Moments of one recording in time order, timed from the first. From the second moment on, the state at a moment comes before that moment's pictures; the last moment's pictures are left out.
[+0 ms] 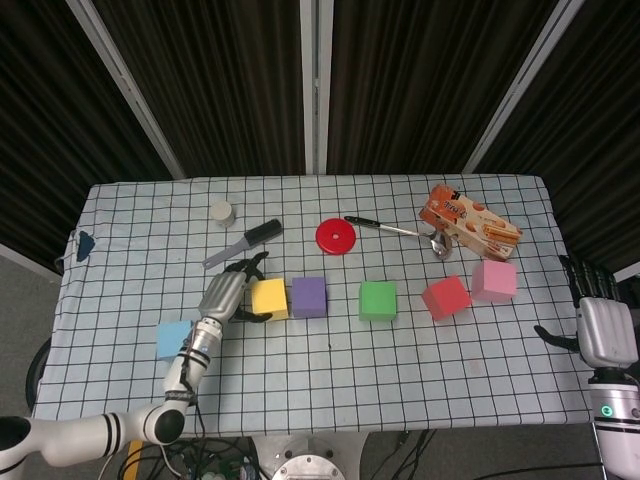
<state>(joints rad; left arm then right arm) -0.64 -1.72 -0.27 -1.51 1.04 1.03 0.18 0.17 -1.11 0.15 -1.64 -1.34 1.41 0.00</state>
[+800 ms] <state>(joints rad) -0.65 -1.74 -0.27 -1.48 1.00 1.03 0.17 0.17 -1.11 0.14 -1.62 -1.33 1.39 0.00</state>
